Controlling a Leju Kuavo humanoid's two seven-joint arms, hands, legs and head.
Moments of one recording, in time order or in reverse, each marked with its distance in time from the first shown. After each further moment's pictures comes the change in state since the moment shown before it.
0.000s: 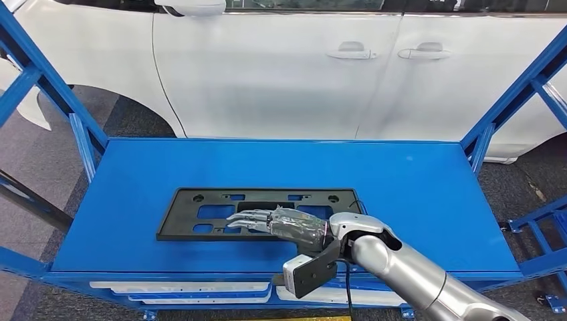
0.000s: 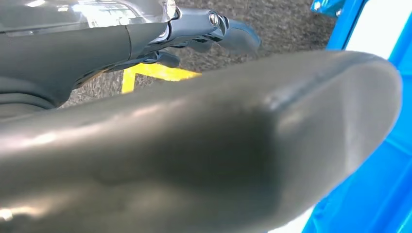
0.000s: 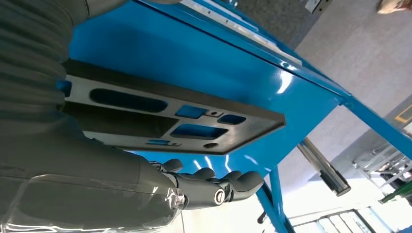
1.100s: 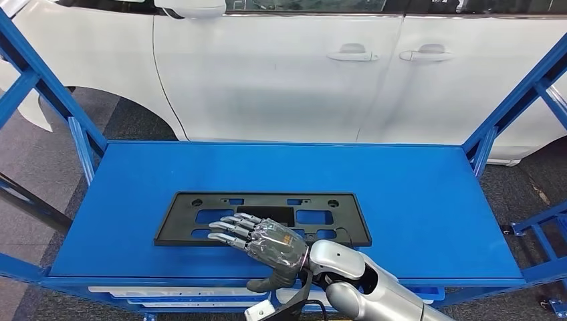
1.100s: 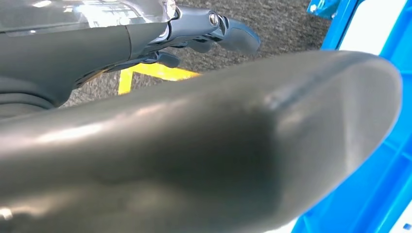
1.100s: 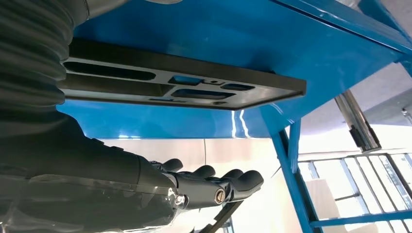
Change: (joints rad) left arm 0.000 -0.011 0.025 0.000 -0.006 0.015 -0.014; right arm 0.107 0.105 0.091 -0.024 0.390 -0.367 0.104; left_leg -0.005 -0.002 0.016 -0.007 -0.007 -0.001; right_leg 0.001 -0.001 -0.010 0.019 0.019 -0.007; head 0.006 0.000
